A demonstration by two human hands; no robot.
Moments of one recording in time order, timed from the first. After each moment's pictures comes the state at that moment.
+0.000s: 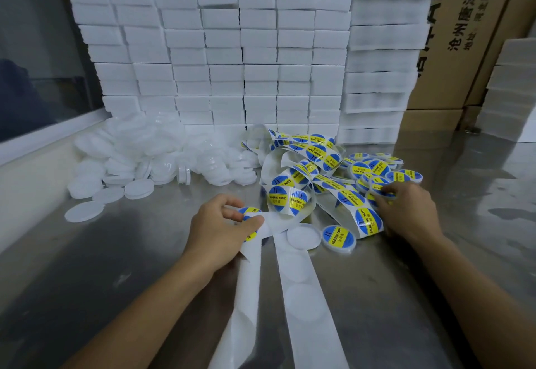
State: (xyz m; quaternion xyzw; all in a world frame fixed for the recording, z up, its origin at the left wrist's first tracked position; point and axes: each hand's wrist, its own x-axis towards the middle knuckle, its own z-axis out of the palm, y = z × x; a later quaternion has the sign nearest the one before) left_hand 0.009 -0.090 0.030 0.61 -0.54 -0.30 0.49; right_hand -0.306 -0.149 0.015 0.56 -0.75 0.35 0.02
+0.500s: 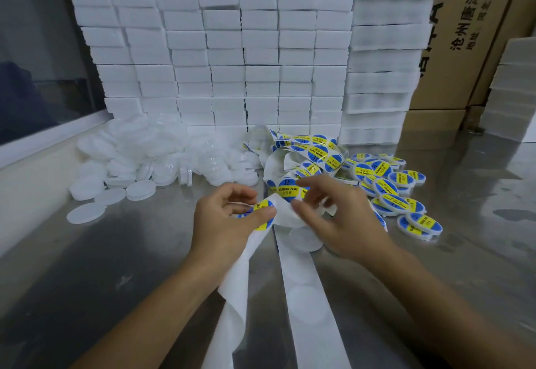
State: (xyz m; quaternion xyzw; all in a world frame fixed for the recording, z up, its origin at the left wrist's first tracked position) left_hand -0.001 -0.084 0.039 0.47 -0.53 -0.34 0.62; right_hand -0.191 -0.089 0.049 0.76 -0.44 0.46 -0.06
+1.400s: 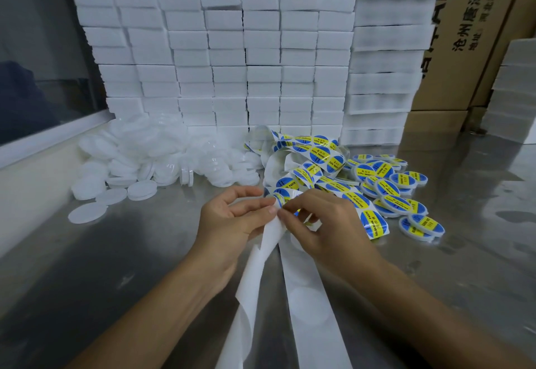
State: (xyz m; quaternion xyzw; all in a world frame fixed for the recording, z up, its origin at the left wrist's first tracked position) left_hand -0.005 -0.077 0.045 0.36 -0.44 -0.55 0.62; right_hand -0.173 -0.087 0.034 0.78 -0.39 0.48 0.02
